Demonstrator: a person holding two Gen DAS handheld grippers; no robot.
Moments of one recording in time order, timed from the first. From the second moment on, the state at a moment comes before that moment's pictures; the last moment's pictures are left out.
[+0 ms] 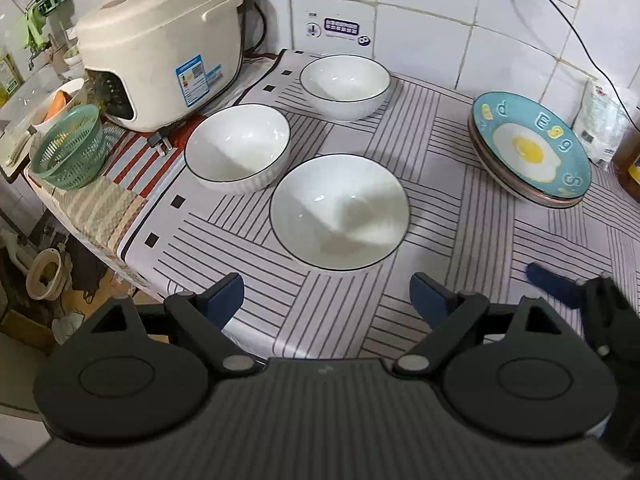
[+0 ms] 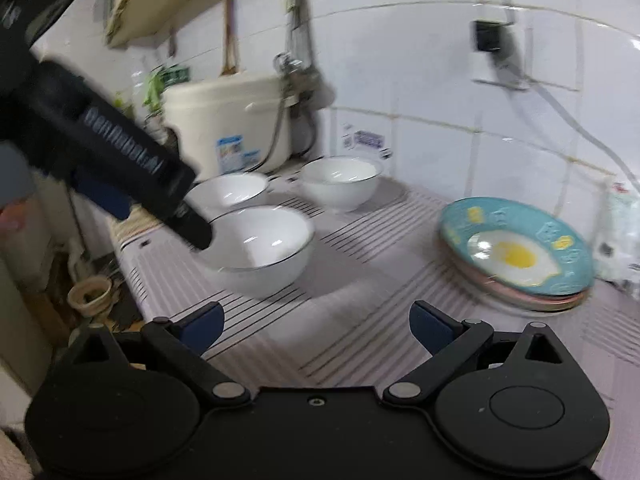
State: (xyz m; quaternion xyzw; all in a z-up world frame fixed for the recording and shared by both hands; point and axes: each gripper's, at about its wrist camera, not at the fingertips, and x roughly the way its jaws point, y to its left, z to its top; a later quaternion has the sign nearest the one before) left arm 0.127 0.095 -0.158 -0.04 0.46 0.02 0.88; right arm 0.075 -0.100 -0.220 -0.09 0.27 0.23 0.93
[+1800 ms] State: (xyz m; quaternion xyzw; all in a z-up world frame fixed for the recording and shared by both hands) left arm 0.184 0.106 -0.200 -0.12 0.50 -0.02 0.86; right arm 0.127 -0.049 -0.250 -0.05 0.27 0.27 0.92
